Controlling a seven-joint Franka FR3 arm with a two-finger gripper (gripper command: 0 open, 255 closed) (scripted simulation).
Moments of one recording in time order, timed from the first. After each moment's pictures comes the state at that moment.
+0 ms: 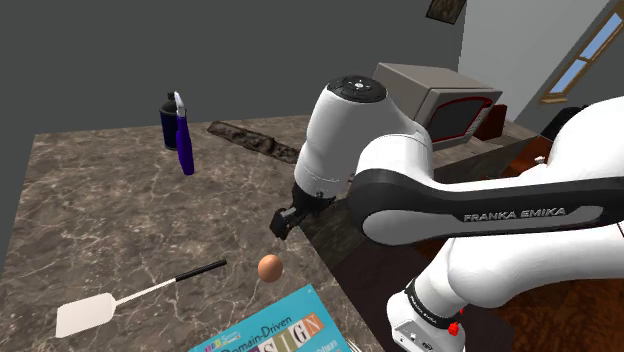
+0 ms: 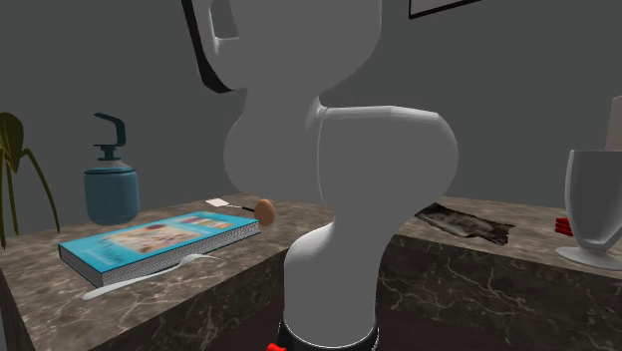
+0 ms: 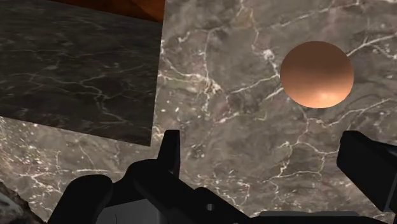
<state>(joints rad) 0.12 -0.63 0.60 -2.62 0.20 2.13 0.56</state>
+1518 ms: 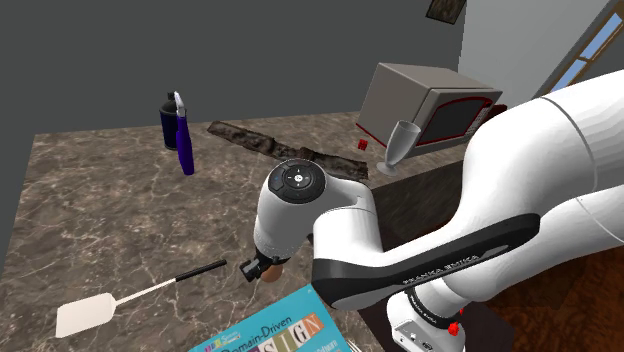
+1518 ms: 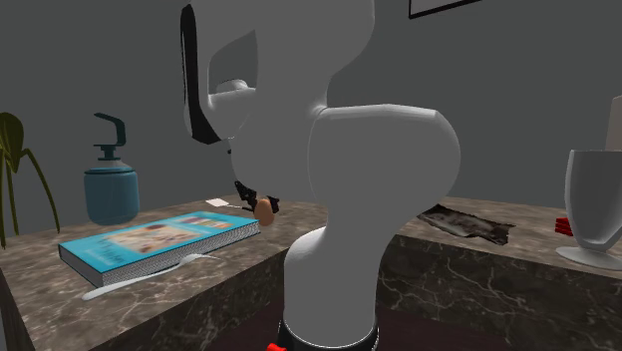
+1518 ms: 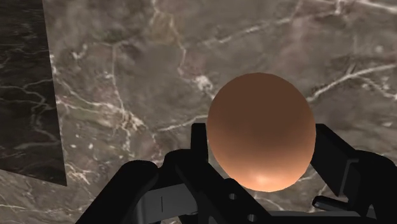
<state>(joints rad) -0.07 -0.31 0.96 -2.60 0.00 2.43 0.87</state>
